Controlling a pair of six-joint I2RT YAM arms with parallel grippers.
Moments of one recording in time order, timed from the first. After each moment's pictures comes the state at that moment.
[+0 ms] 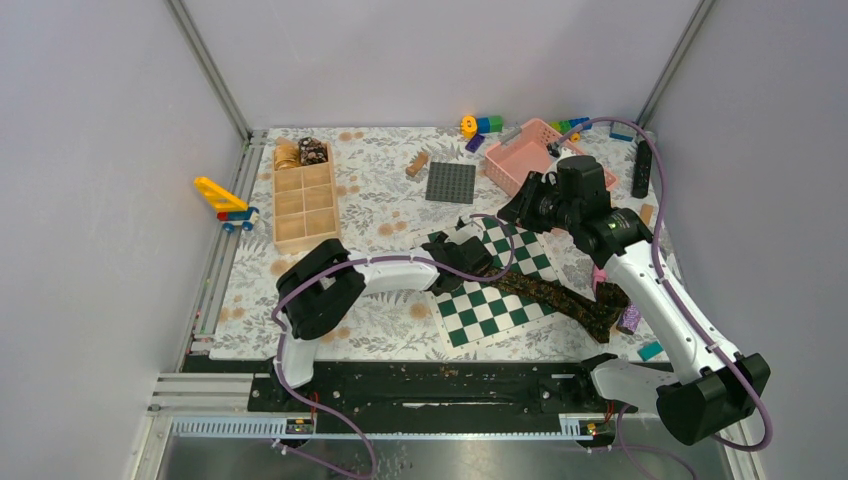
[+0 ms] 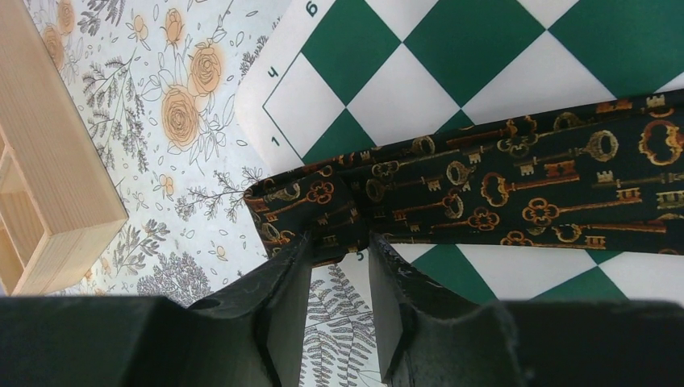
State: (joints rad) left arm -1.02 1.97 1.28 -0.47 -0.74 -0.26; right arm 0.38 1.16 1.16 -0.60 -0.20 0.64
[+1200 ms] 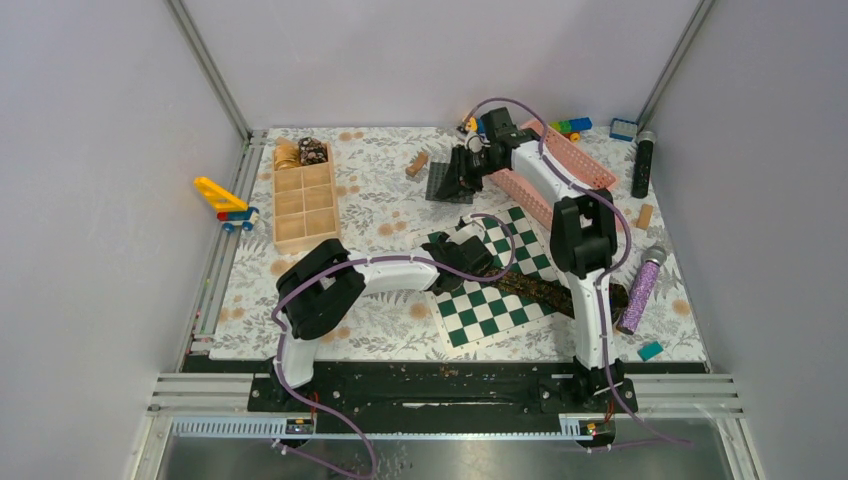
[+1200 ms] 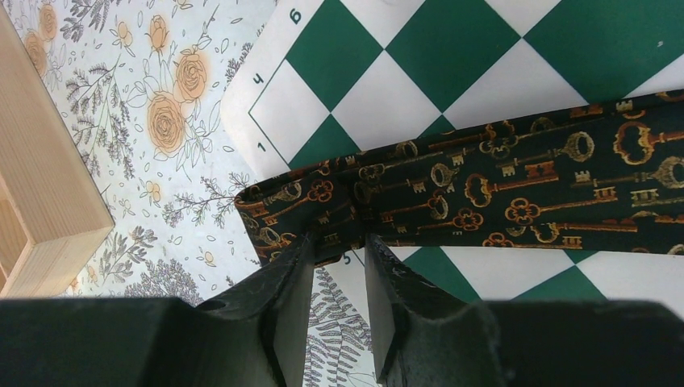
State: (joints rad) left arm -1.02 1.97 1.28 -0.45 -0.71 -0.26; right arm 0.35 2.26 2.03 -0.76 -0.80 0.44
